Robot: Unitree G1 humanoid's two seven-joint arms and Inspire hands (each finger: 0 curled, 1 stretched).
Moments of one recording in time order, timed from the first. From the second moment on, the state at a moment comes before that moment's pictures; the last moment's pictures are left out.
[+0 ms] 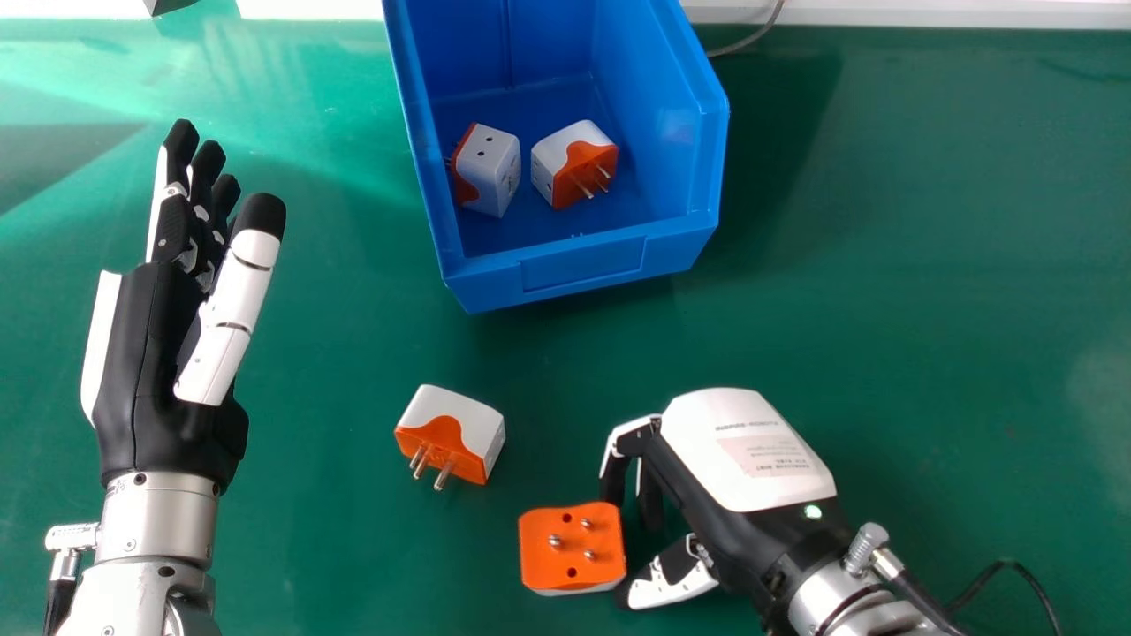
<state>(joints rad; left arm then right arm) 0.15 0.11 0.24 -0.14 -0.22 -0.19 -0.17 0.14 -0.32 0.49 -0.17 -0.98 0.08 0.09</state>
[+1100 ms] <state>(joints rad) 0.14 0.11 0.25 -0.14 -0.22 -0.19 -0.17 0.13 -0.32 0.51 -0.21 -1.03 0.10 0.13</state>
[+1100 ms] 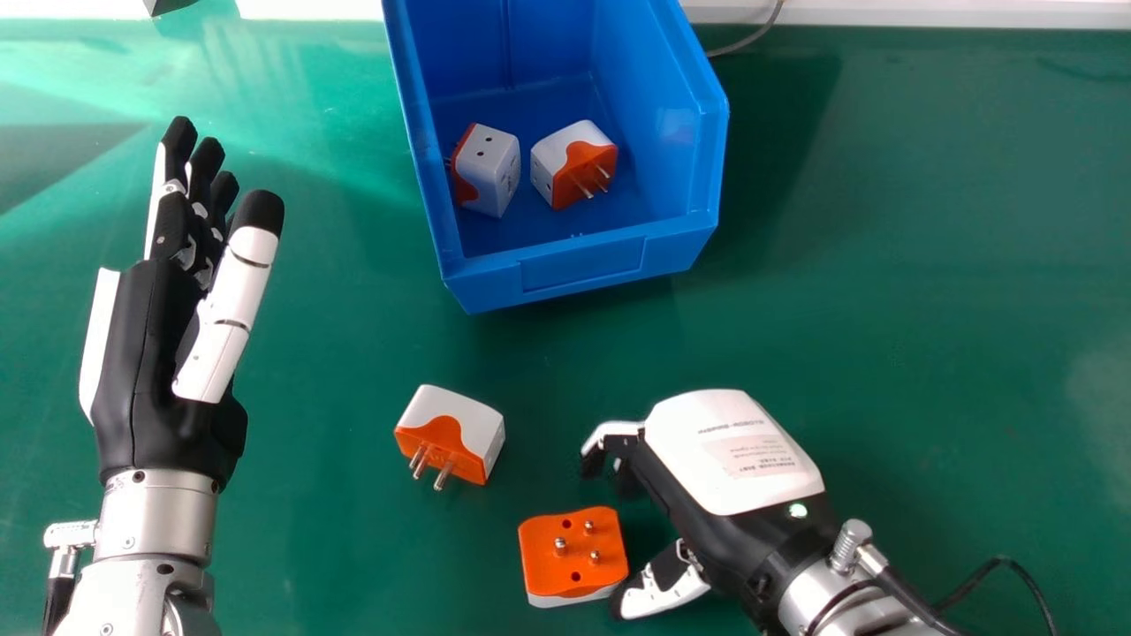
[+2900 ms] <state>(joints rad) 0.11 0.11 0.26 -0.14 -0.22 -0.16 -0.15 0.06 -0.27 0.56 -0.10 -0.95 -0.02 0.08</state>
